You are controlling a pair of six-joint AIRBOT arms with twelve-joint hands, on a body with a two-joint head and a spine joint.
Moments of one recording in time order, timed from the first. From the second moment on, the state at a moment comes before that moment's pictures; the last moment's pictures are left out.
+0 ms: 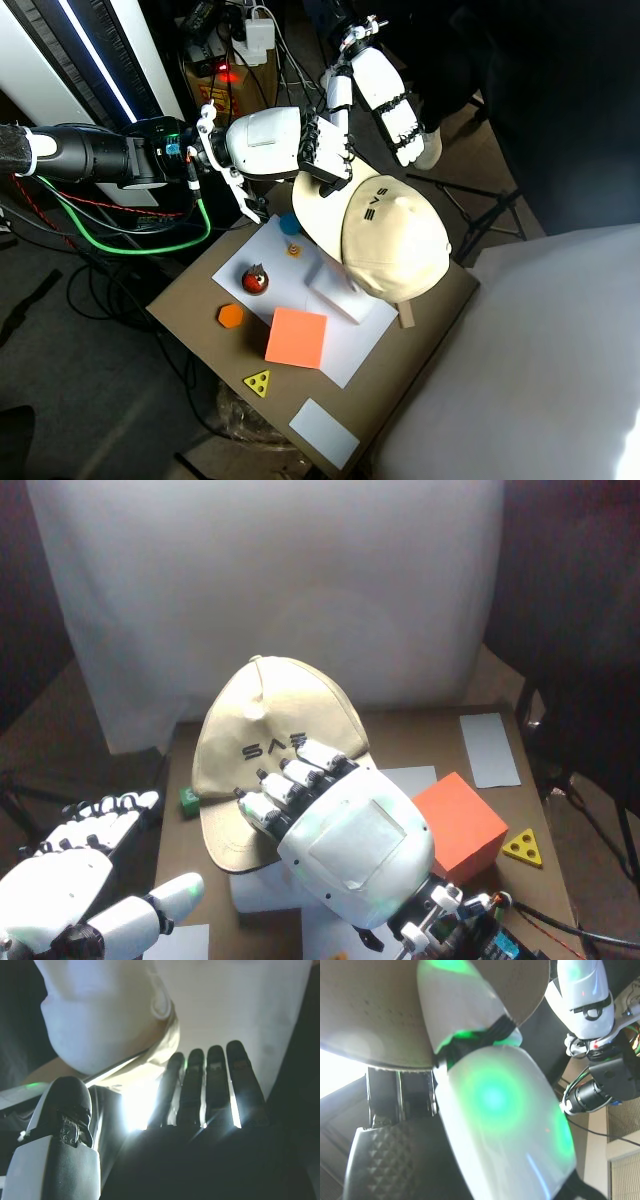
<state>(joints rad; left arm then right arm) 1.37 -1.28 1.11 -0.69 -1.23 0.98 -0.79 -1.74 1.30 0.19 1.26 -1.68</state>
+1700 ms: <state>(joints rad) 1.39 -1.28 1.10 -0.70 -1.24 0.97 -0.89 -1.68 1.18 0.24 1.27 -1.76</state>
